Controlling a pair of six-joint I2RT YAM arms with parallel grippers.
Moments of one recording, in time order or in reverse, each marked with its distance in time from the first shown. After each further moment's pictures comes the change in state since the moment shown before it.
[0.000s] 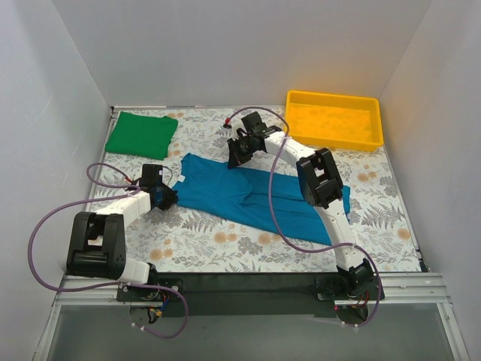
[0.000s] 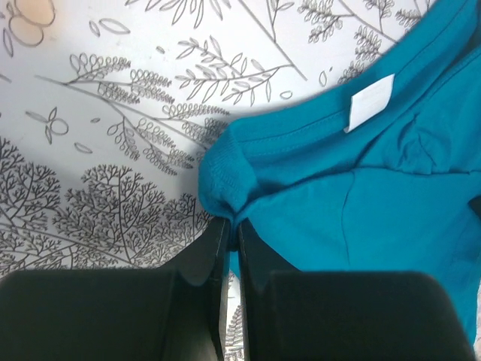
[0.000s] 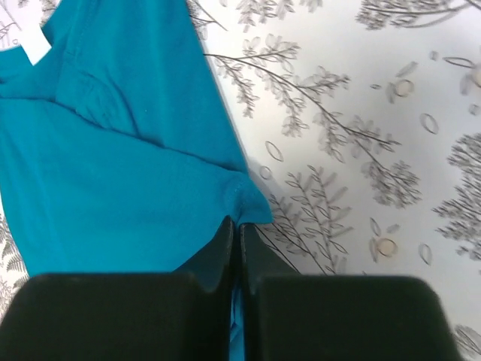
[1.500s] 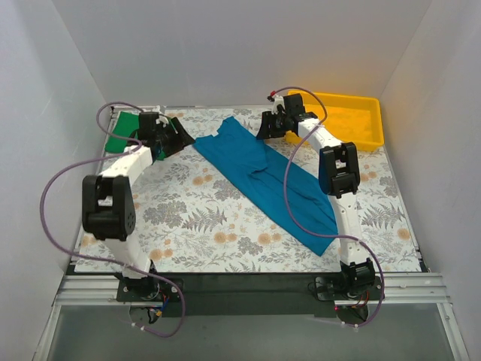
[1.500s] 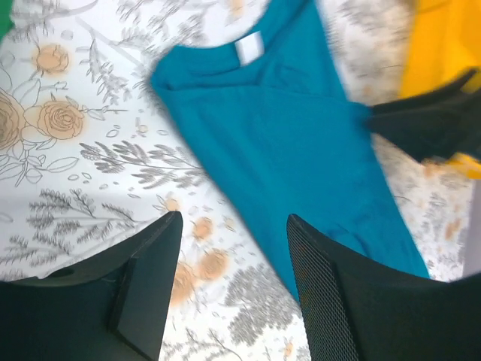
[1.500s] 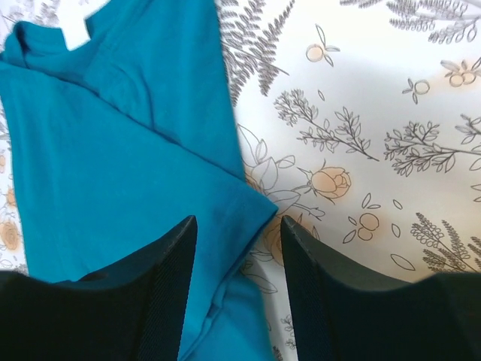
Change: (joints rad) left arm 0.032 0.415 0.649 0.075 0.375 0.430; right arm -0.278 0.068 0.140 0.089 0.056 0.108
